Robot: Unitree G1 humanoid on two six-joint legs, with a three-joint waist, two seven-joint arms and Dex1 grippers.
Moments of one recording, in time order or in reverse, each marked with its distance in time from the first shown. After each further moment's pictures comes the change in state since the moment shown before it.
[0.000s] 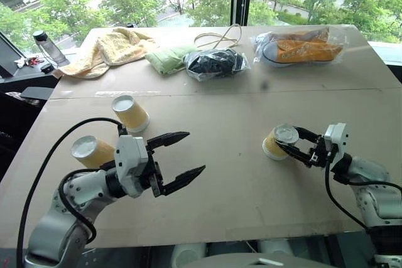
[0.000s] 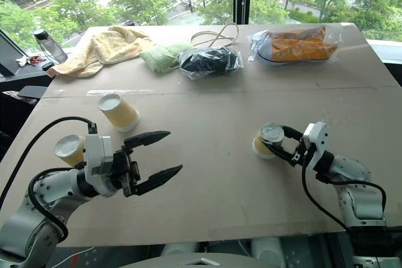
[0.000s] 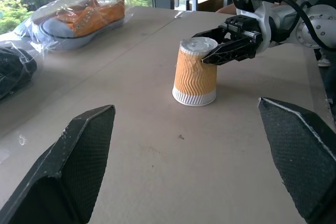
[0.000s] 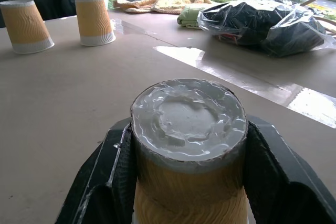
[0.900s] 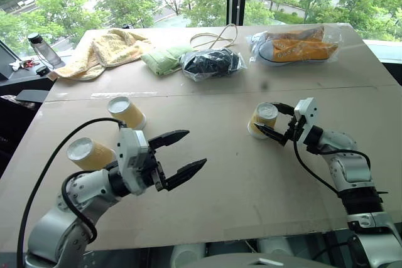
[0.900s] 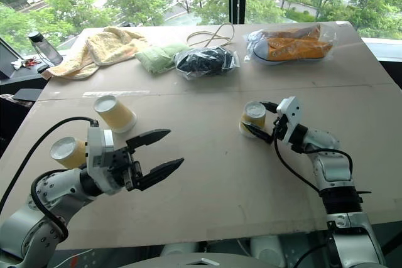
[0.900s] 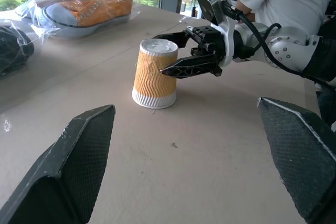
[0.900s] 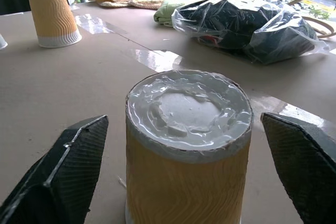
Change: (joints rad) left arm 0.018 -0.036 0.035 -0.043 -0.098 0.142 0.089; right arm -0.247 0.082 0.075 0.194 -0.125 0.021 -0.068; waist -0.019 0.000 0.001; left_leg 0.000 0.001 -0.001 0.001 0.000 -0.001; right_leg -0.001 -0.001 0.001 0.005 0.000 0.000
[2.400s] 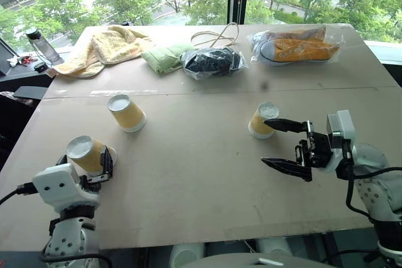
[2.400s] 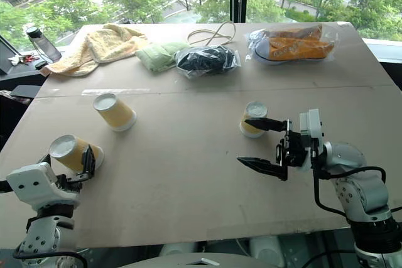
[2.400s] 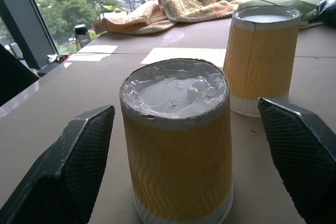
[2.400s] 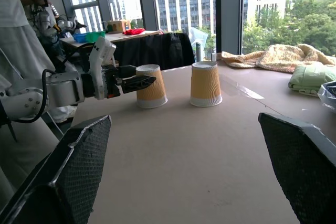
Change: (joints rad) left arm 0.145 -0.516 0.271 0.224 0.495 -0.339 0.674; right arm 0.230 -0.151 -0.055 -0.529 0.404 0.225 0.222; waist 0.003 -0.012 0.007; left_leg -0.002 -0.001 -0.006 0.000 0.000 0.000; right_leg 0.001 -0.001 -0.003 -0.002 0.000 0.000
